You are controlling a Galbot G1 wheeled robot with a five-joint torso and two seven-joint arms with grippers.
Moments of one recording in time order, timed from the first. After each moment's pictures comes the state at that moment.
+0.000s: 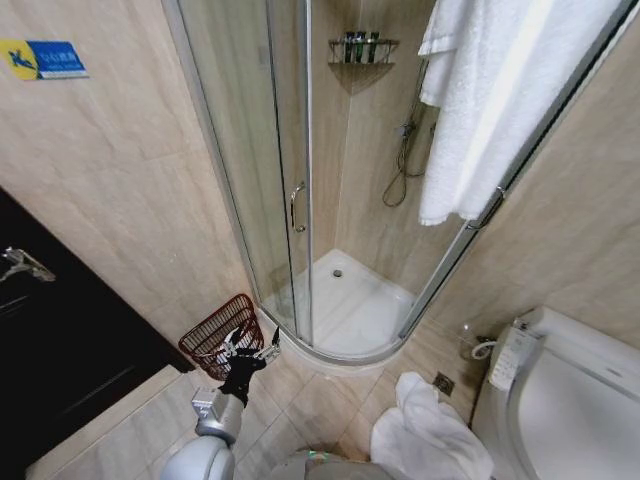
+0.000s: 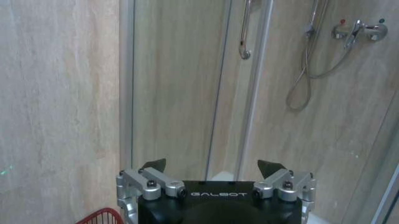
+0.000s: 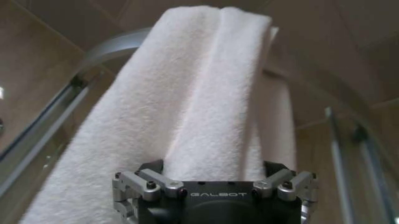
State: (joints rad) left arm 1.85 -1.59 -0.52 -2.34 -0.06 0.15 0.10; right arm -1.47 -0.64 1.66 1.47 1.68 0.09 0.26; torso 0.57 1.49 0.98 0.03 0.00
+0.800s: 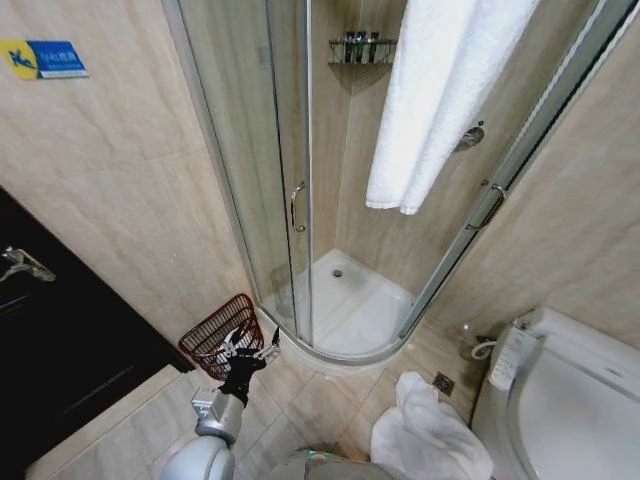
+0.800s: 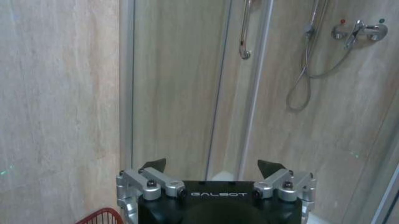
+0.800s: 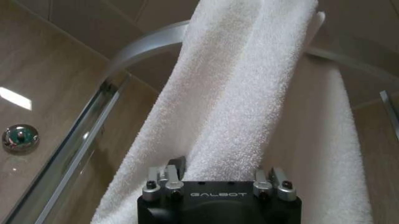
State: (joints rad) left arm 1.85 -1.59 -0.52 -2.34 -0.06 0.15 0.10; right arm -1.55 -0.72 1.77 1.46 1.73 0.07 0.29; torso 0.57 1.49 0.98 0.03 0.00
